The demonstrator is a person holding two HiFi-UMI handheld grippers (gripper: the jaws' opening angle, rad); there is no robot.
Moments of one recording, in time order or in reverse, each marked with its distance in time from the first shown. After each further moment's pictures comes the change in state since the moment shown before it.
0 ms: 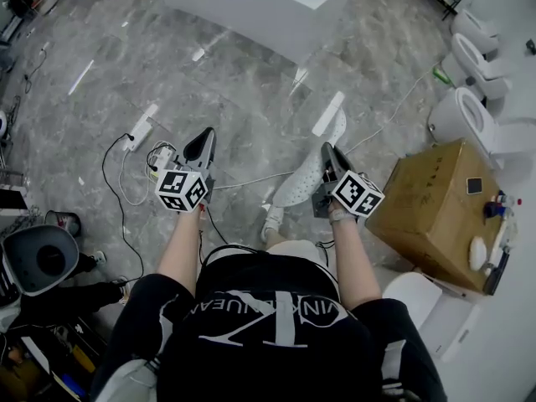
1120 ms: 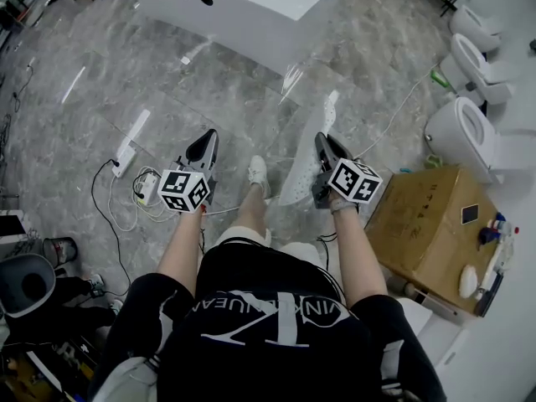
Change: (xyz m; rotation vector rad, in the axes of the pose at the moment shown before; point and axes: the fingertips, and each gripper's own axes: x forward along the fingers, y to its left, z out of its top) left arm 0.217 0.005 -0.010 -0.011 0.057 -0.031; right arm 0.157 -0.095 0.119 -0.100 0.082 0.021
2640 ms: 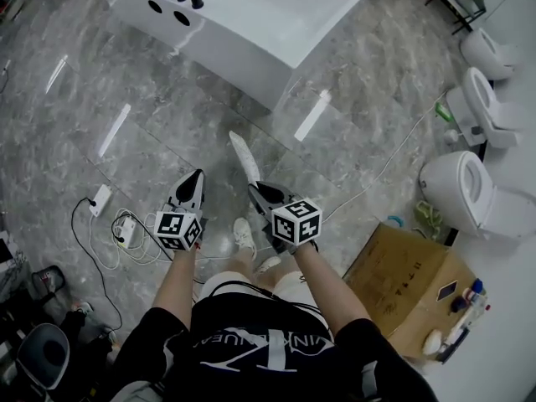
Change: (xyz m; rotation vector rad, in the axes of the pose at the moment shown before) left arm 0.275 0.159 -0.050 -0.099 0.169 0.130; right arm 0.315 -0.007 0.002 -0.130 0.425 0.282
